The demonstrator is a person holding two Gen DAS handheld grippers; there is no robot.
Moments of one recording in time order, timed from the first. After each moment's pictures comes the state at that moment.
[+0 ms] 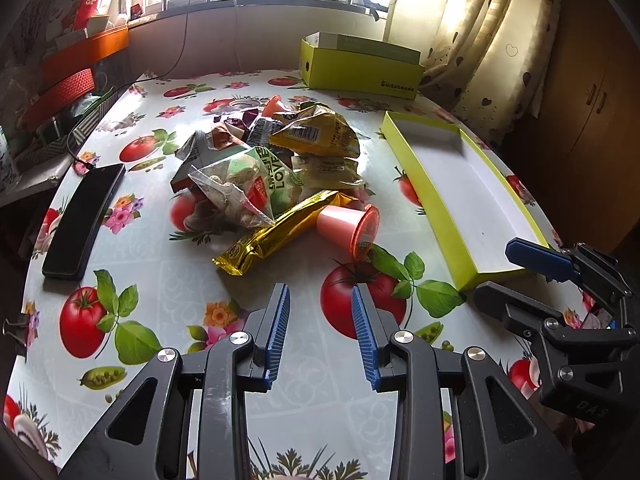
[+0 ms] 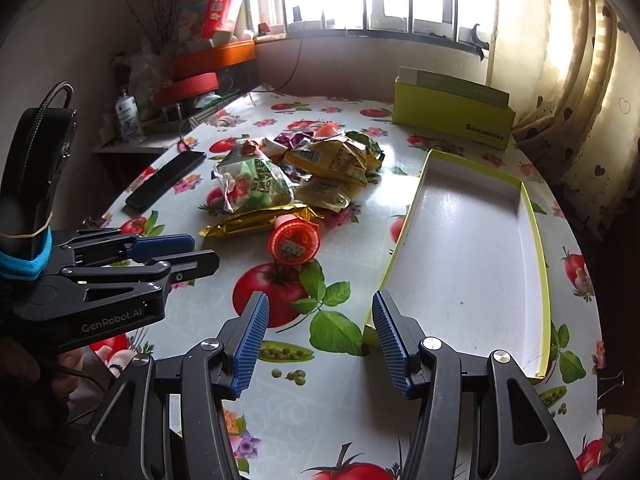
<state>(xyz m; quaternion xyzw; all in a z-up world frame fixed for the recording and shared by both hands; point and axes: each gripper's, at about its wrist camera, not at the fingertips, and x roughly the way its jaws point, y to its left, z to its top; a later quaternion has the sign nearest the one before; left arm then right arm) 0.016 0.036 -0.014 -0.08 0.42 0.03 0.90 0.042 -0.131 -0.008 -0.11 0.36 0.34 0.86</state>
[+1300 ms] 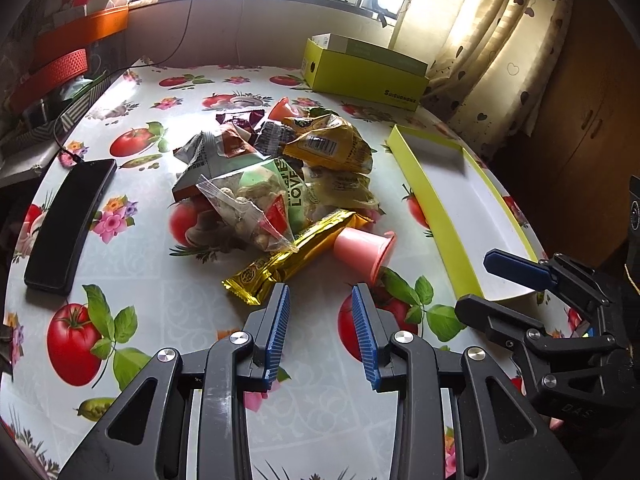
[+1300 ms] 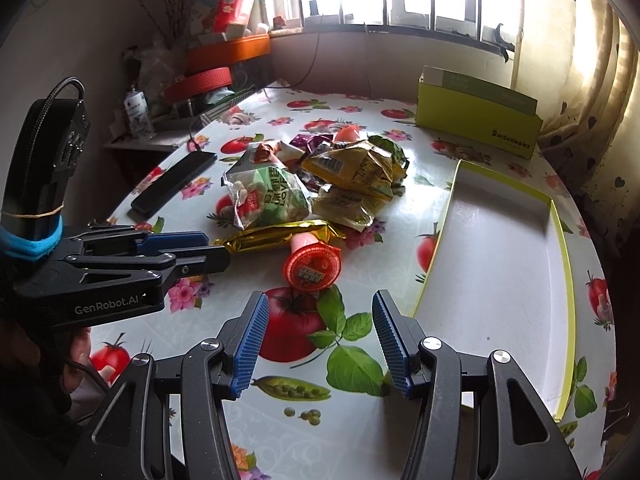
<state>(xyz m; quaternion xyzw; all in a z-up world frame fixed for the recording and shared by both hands) 0.033 0.070 -0.016 -0.13 0.42 0.00 0.90 0.067 -0.104 -0.009 -0.11 0.37 0.37 0.85</state>
